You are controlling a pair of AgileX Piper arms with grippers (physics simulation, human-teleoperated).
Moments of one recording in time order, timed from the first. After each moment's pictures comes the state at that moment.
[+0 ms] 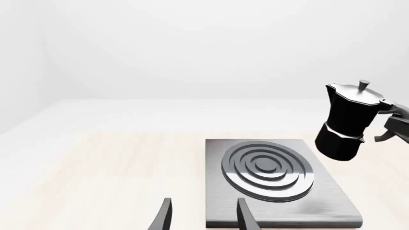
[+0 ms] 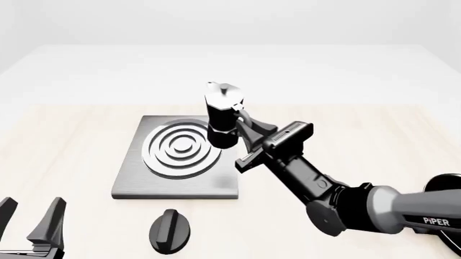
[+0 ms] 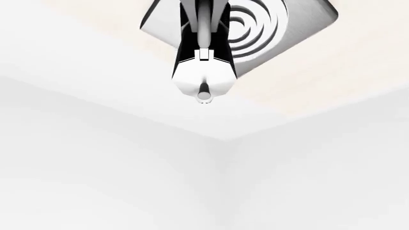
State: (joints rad) left arm 0.00 0.00 0.00 0.00 0.00; right arm 0.66 1.65 -0.65 -1.02 -0.06
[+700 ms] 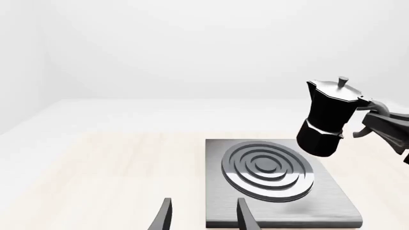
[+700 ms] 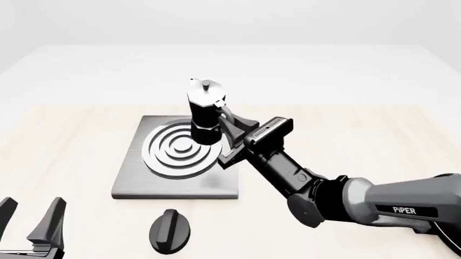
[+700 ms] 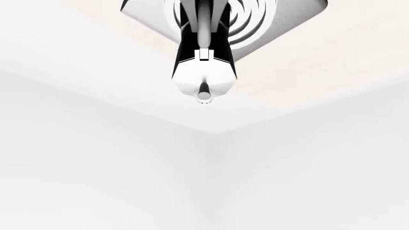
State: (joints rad) left arm 0.00 0.00 0.00 0.00 0.00; right arm 0.71 1.73 -0.76 -1.02 -0.06
